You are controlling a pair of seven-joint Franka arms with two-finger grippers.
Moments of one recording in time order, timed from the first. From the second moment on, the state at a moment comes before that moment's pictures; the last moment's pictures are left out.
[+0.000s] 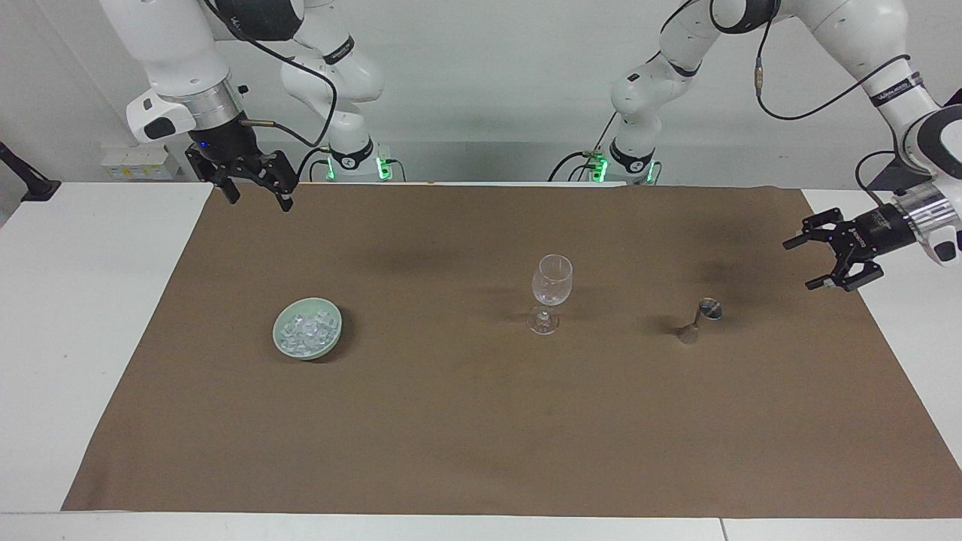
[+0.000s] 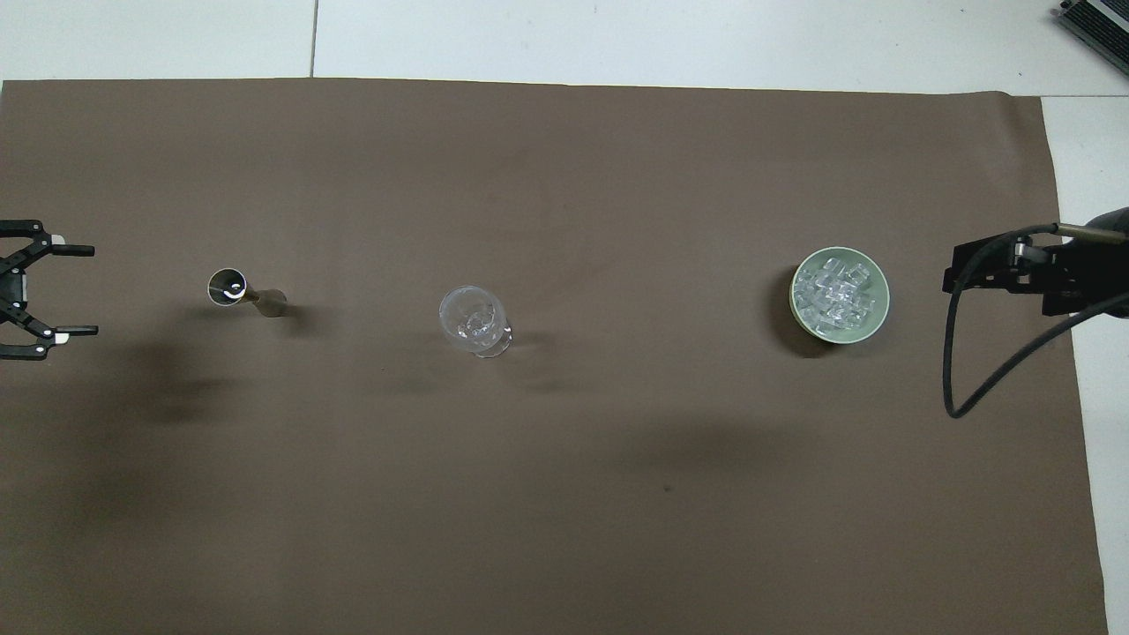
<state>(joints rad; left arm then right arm) 0.52 0.33 -0.06 -1.74 -0.84 1.63 -0.96 -0.08 -0.04 0.08 -1.62 0.03 1.61 0.24</state>
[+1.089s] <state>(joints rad) 0.41 0.43 -0.08 -1.92 -1.02 1.80 -0.75 -0.08 -0.04 0.08 -1.62 0.03 1.61 0.24</state>
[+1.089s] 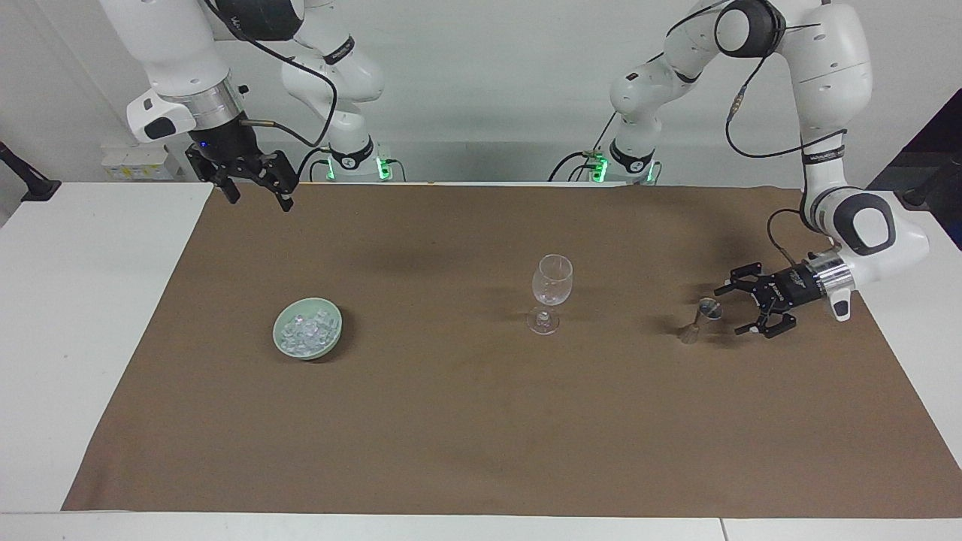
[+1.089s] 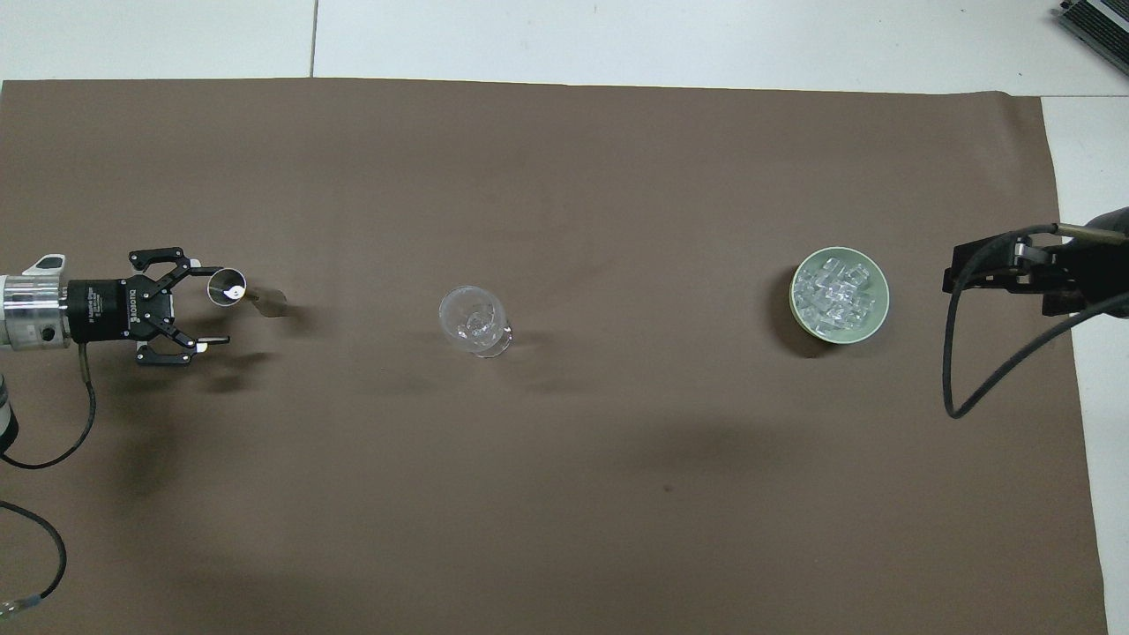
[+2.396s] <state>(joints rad) 0.37 0.43 -0.09 -1.96 -1.11 1.86 -0.73 -0.08 -0.04 0.08 -1.62 0.03 1.61 0.24</state>
